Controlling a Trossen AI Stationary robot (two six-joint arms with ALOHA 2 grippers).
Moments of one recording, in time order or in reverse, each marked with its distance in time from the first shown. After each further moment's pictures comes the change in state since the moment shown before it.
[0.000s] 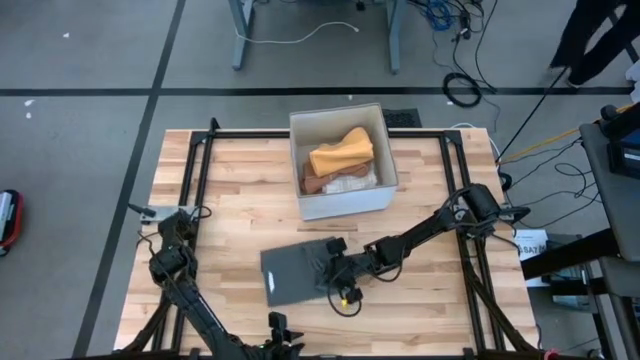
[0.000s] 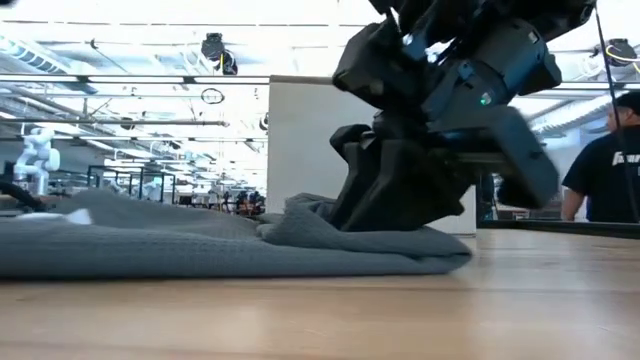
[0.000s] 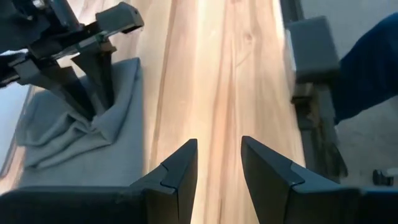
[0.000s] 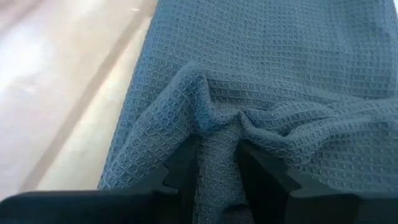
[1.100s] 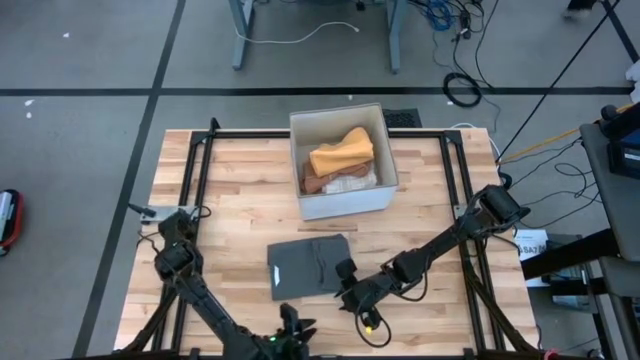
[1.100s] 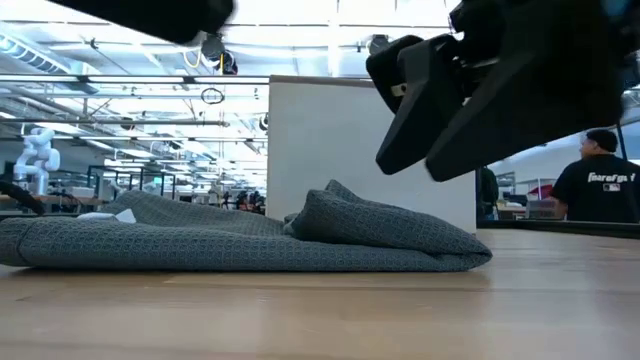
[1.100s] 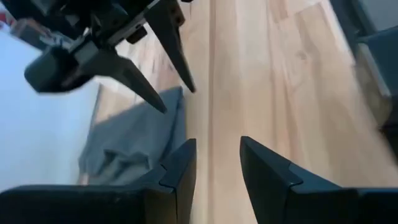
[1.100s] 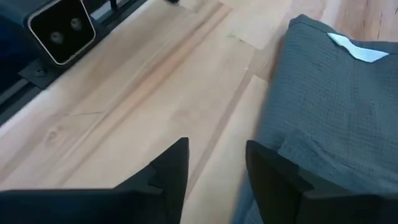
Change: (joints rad) left arm 0.048 0.001 -0.057 0.110 -0.167 0.242; right arm 0.175 -0.130 -0.006 -0.003 0.022 0.013
